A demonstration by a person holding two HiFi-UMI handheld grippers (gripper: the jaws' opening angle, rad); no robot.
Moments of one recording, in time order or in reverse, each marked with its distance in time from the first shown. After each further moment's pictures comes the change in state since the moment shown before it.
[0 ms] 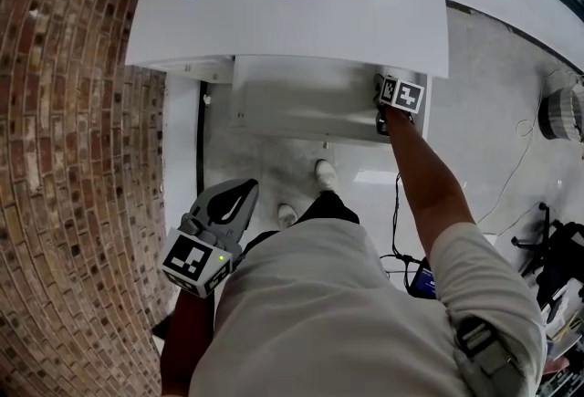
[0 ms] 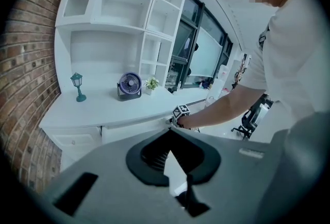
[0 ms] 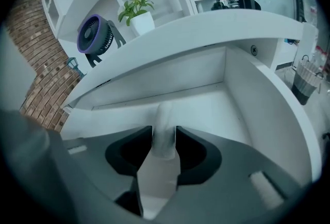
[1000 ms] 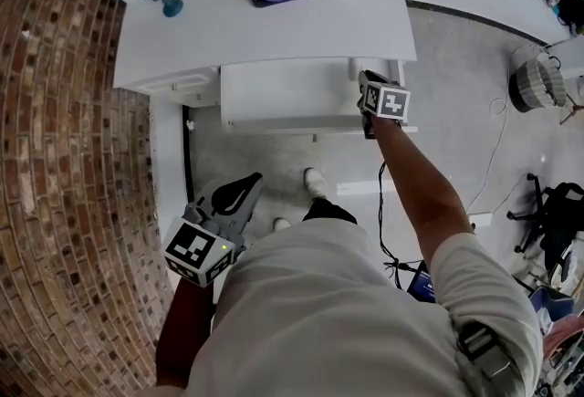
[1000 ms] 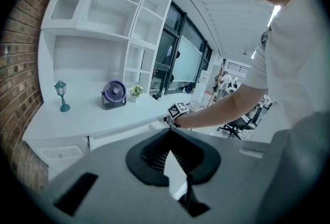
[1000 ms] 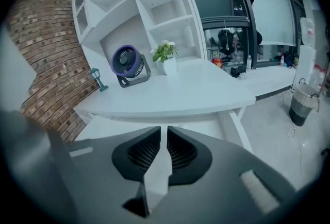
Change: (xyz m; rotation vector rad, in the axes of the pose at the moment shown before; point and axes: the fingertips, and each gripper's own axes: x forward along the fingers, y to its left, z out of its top) left arm -0.029 -0.019 -0.002 0.139 -0.073 -0.185; right arm -0.116 0.055 0.022 -0.121 -0.208 -0.010
